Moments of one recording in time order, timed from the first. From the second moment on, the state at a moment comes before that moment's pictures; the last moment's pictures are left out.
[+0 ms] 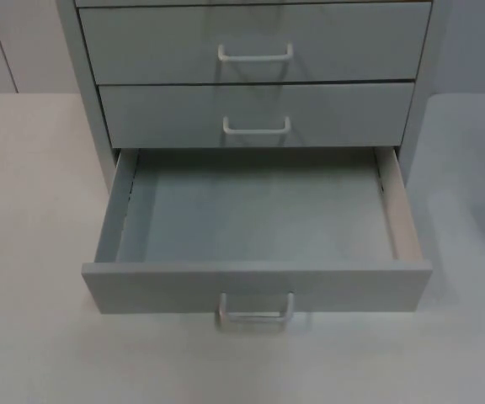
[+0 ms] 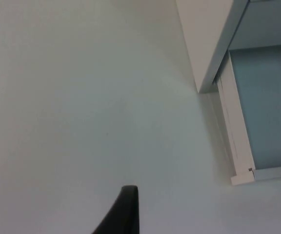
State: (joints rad) right arm 0.00 1.67 -1.20 -0.01 0.85 -0.03; left arm -0.01 0.83 -0.66 -0.18 0.69 0.16
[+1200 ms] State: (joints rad) right arm 0.00 2.08 -1.28 -0.02 0.62 -0.05; left arm -0.01 0.83 -0.66 -0.18 0.67 0.16
